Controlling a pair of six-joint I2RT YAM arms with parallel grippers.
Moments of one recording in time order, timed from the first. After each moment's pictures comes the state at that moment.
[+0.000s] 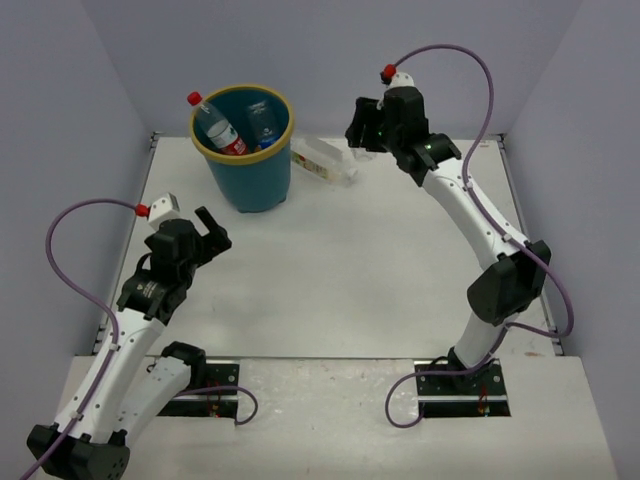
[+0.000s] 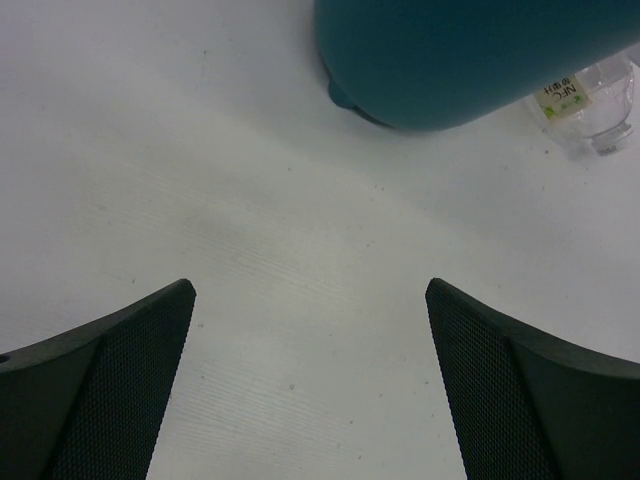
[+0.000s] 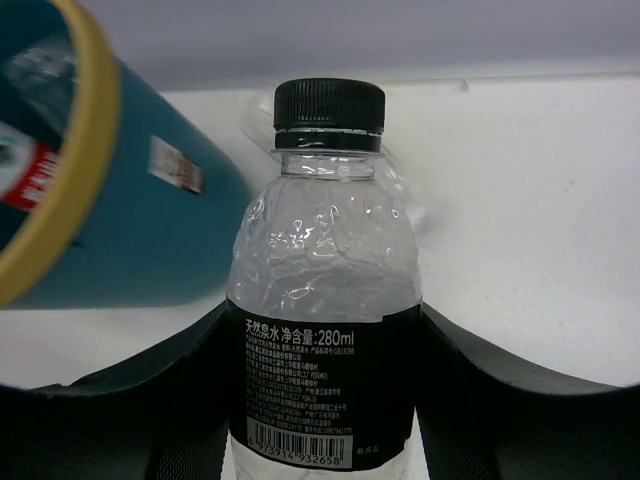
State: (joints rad) left arm -0.28 0.74 0.77 -0.59 -0.36 -0.65; right arm 0.43 1.76 1.79 -0.50 0.10 0.40
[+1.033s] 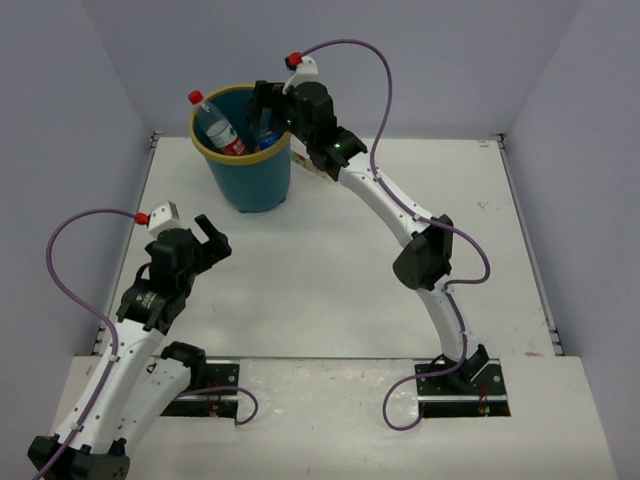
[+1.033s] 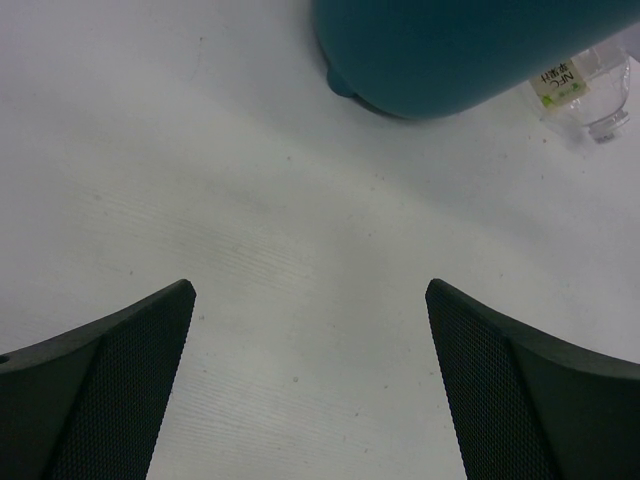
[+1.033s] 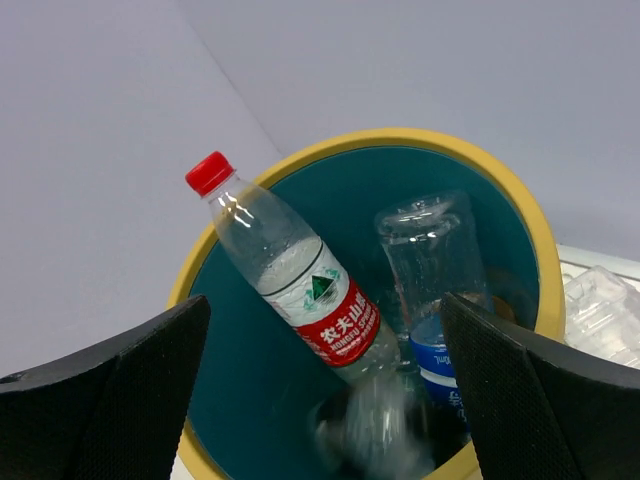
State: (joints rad) left arm -0.28 0.67 0.70 -0.58 -0.34 -0.65; right arm 0.71 2.33 2.51 -0.22 0.09 0.43
